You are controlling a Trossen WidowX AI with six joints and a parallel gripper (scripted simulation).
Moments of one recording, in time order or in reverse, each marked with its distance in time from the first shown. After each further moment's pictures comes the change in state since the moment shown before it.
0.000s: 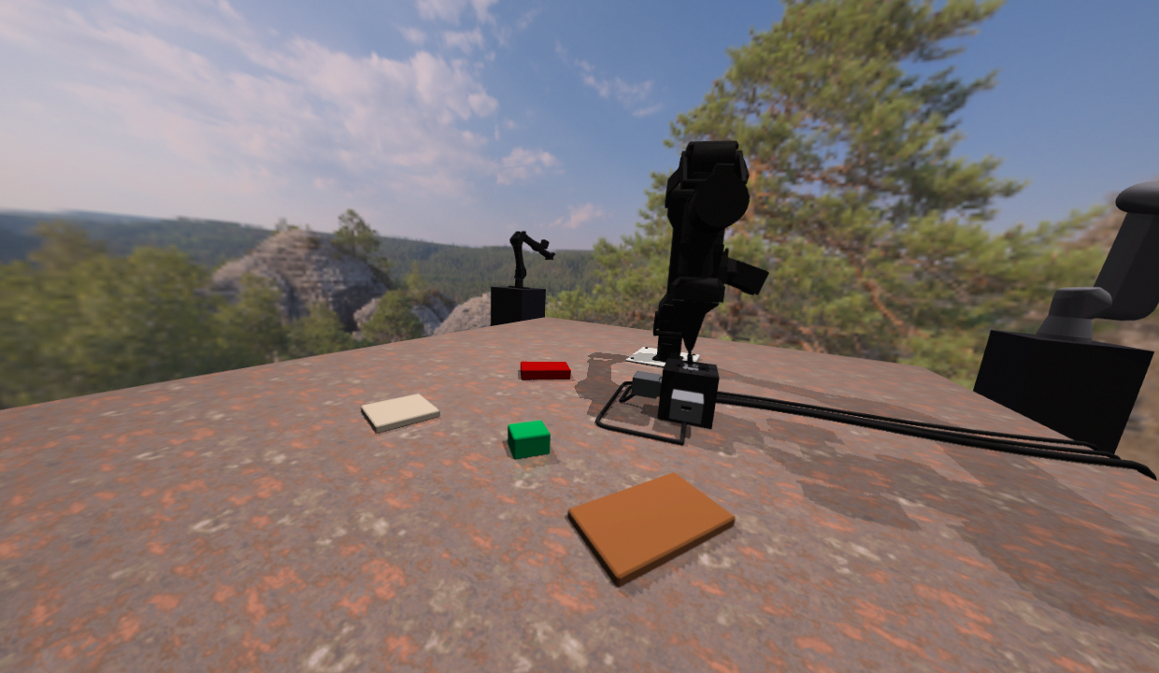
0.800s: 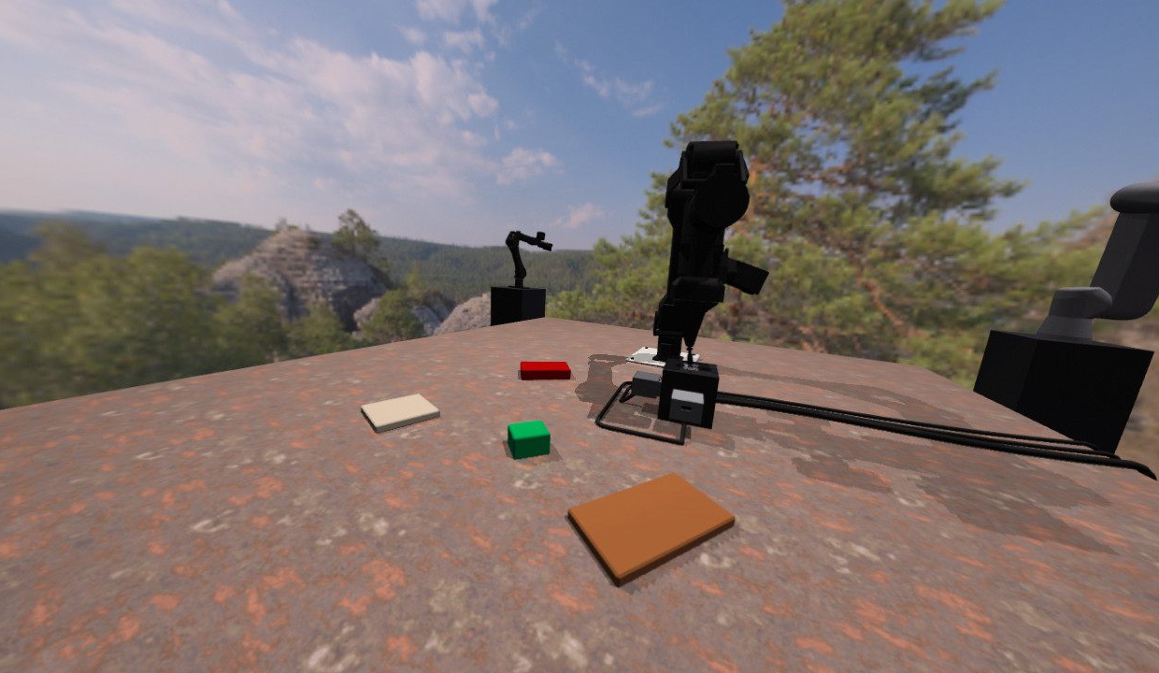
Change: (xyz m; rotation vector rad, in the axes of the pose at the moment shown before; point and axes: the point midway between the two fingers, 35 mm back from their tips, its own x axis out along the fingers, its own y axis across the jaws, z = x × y) arm 0.000 0.000 0.000 0.000 0.000 0.001
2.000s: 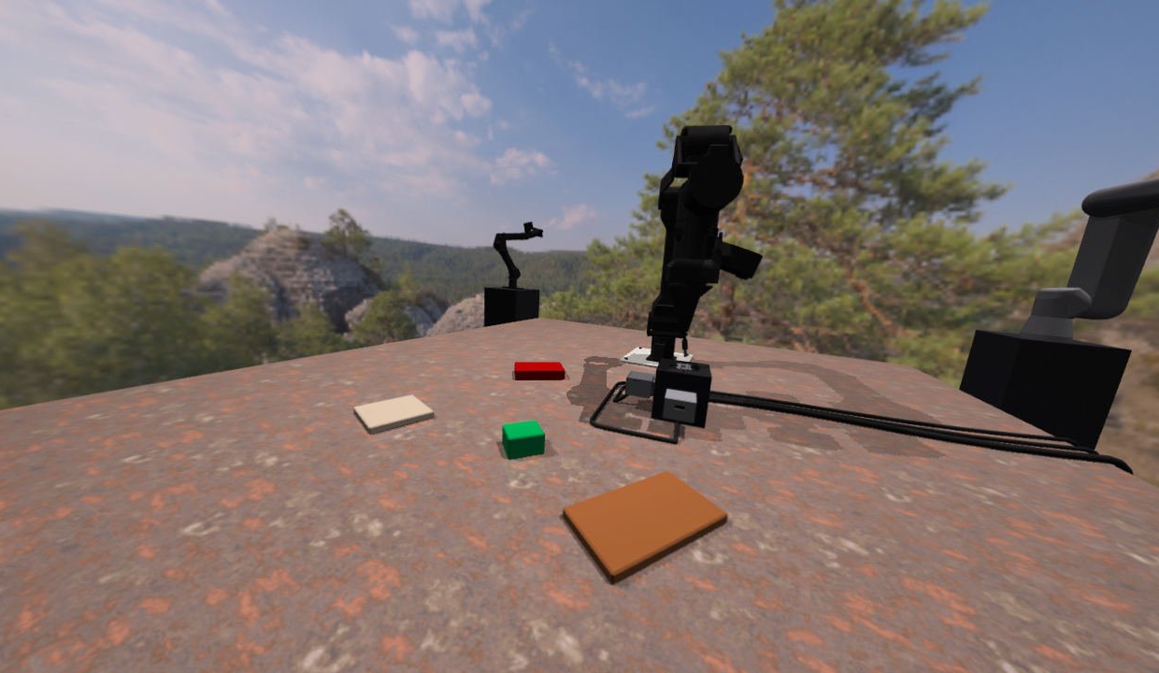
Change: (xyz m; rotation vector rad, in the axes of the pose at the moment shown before) arm -0.022 0.000 0.000 -0.001 0.000 0.001
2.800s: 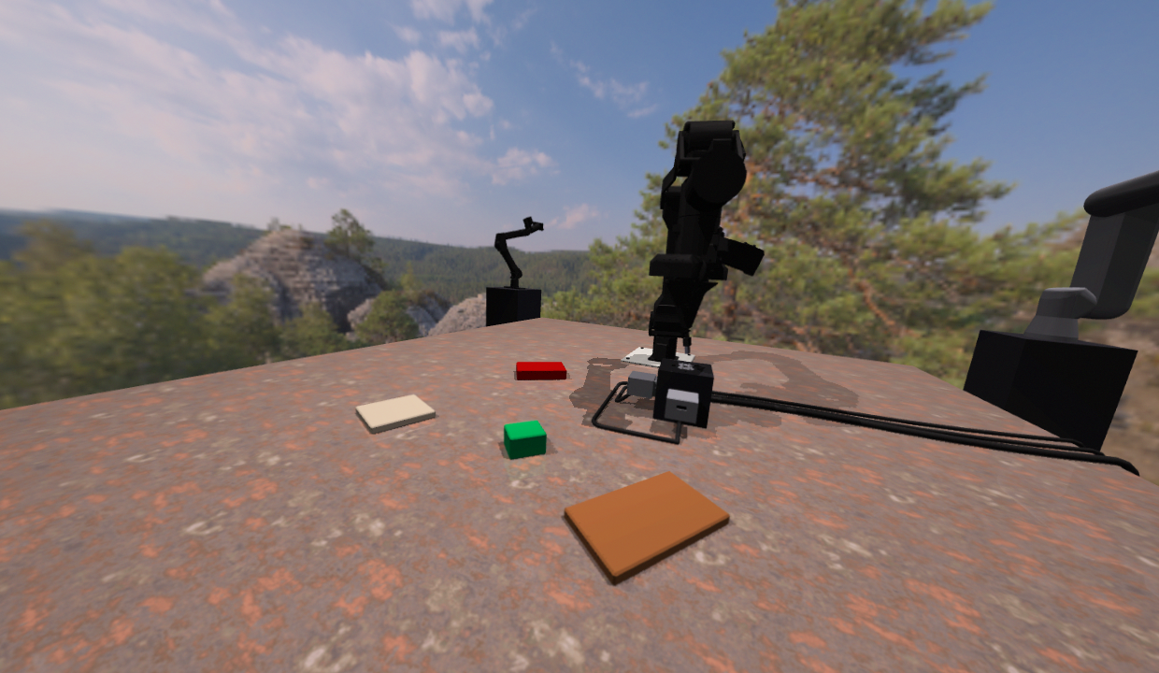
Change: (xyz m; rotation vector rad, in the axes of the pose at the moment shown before) arm -0.005 0.000 0.000 0.286 0.000 0.001
